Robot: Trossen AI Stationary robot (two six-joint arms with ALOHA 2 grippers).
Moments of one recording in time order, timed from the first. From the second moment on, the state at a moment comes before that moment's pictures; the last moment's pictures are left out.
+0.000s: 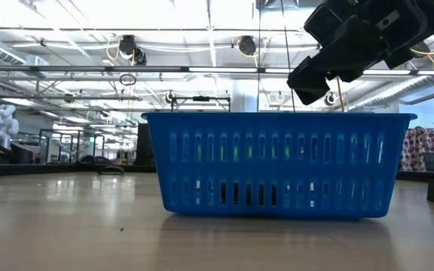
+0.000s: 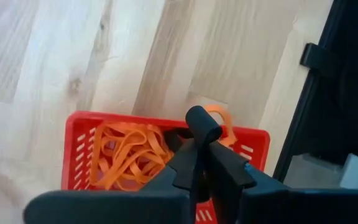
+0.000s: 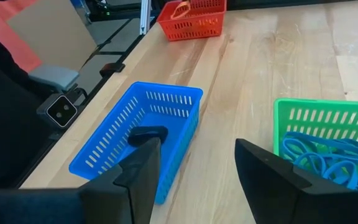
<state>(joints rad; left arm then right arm) -0.86 1.26 0.87 -0.79 -0.04 -1.20 0.02 1.26 0.53 0.29 -0.39 0.07</state>
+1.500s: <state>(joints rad) -0.58 1.47 0.88 0.02 -0.29 -0.17 0.02 1.26 0.53 0.29 -0.39 0.11</state>
